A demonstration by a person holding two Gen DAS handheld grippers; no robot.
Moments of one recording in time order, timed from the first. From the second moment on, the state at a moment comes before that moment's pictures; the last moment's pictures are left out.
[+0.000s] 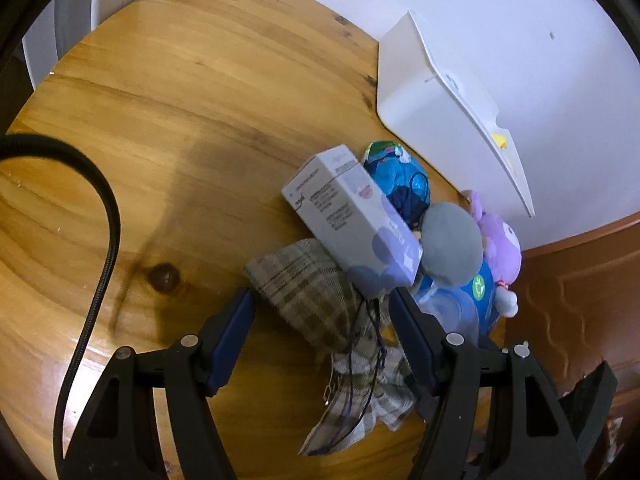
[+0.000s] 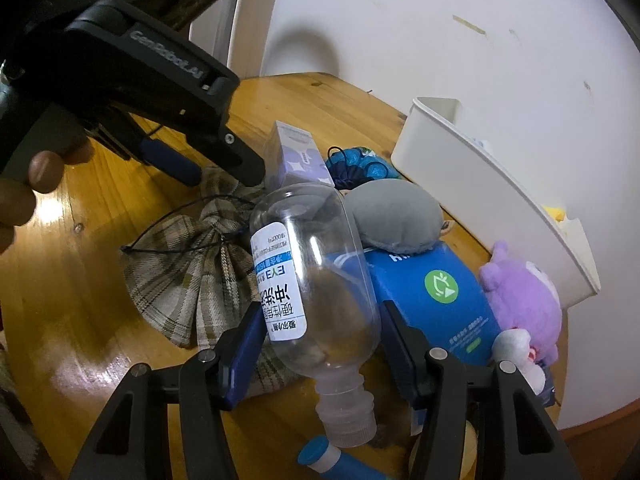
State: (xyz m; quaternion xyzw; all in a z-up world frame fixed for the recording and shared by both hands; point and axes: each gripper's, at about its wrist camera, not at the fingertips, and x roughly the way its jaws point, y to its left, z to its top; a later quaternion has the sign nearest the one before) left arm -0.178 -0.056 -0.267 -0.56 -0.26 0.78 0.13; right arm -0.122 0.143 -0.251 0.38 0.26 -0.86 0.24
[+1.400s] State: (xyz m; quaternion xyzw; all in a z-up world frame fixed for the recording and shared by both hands) left arm -0.140 -0.032 -0.126 -0.43 -0.21 0.86 0.18; right arm -0.089 0.191 -0.145 0.32 0.11 -0.92 0.19
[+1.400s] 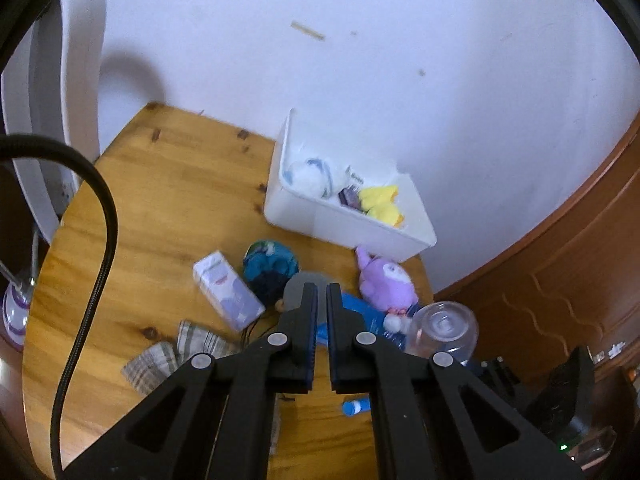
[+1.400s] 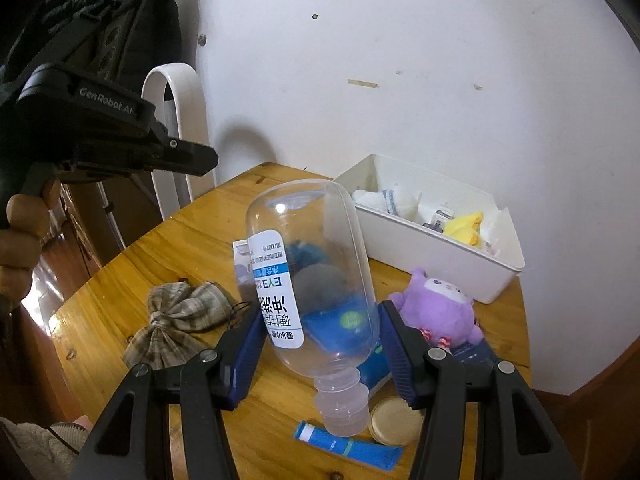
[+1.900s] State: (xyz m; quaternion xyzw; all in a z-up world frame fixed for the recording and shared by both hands) left arm -0.113 -0.052 -0.204 -0.55 -0.16 0.81 0.10; right arm -0.081 0.193 -0.153 0.33 0.11 -0.92 0.19
